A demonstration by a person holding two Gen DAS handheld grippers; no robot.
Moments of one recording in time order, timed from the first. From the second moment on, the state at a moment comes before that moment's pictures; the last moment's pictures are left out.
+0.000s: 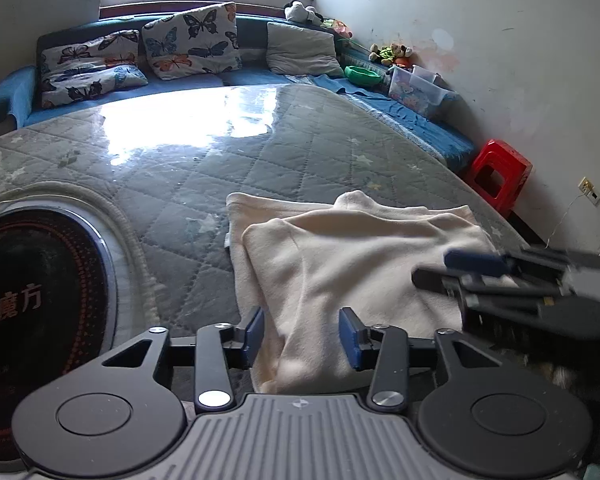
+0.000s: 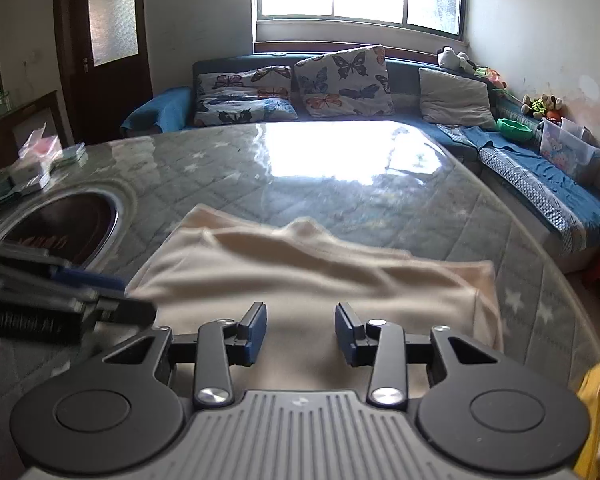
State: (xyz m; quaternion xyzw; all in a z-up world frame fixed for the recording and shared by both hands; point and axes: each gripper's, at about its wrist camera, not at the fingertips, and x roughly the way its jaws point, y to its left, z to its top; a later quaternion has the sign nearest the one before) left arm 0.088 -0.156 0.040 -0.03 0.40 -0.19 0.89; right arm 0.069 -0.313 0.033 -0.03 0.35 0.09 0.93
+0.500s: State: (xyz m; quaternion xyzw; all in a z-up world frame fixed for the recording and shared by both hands) left arm 0.061 -0.136 0.041 -0.03 0.39 -0.16 0.91; right arm 0.033 -0.304 0.022 -0.05 0.32 0.06 0.94
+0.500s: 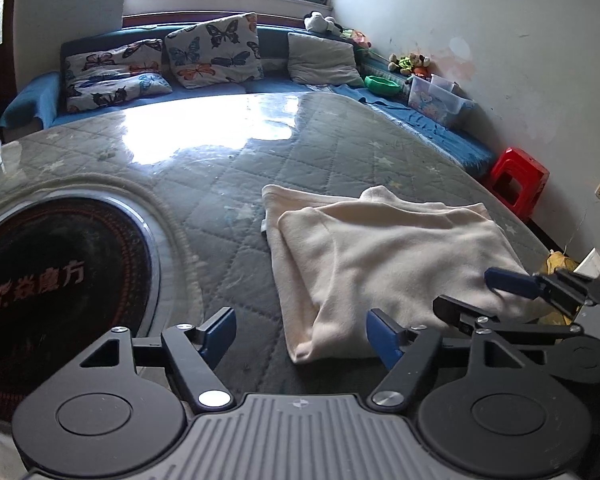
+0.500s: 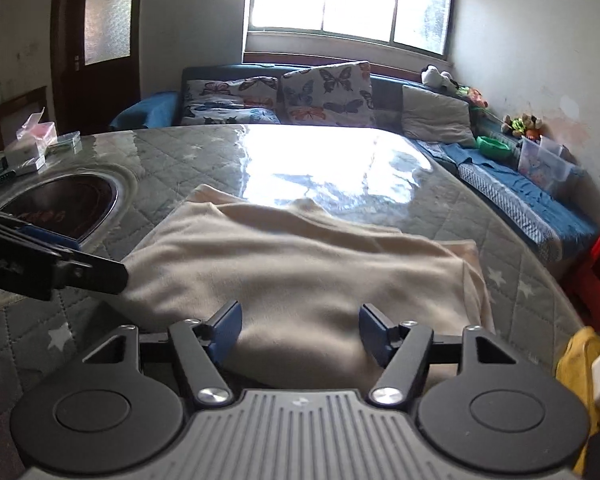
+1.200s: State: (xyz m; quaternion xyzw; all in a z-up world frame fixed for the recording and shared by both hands) left arm 0.006 -0.130 0.045 0.01 0.34 -0.15 0.93; right arm -0.001 -0.294 0.034 -0.04 0.30 0.02 0.95
